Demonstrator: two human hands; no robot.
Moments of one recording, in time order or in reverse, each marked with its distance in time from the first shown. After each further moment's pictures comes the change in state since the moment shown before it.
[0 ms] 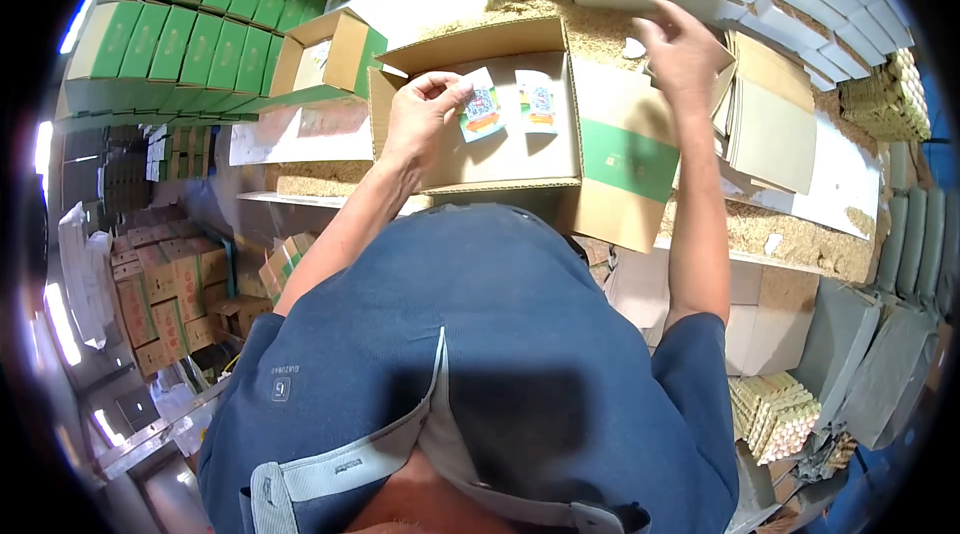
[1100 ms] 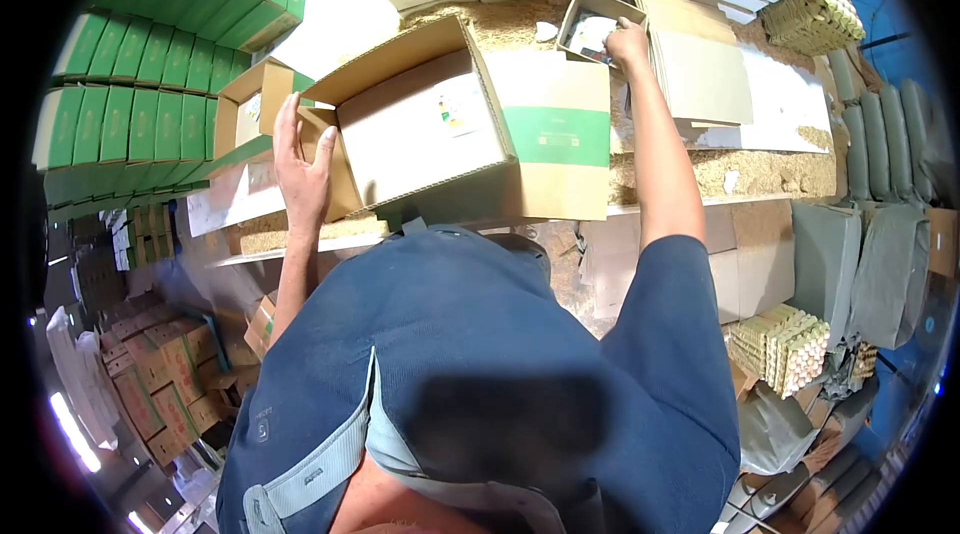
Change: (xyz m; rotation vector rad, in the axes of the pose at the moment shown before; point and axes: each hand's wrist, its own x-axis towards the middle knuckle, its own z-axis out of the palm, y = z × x) left_hand -0.025 0.016 -0.064 0.804 0.132 0.723; right_hand 0.039 0.228 -0.004 -0.187 0.041 0.451
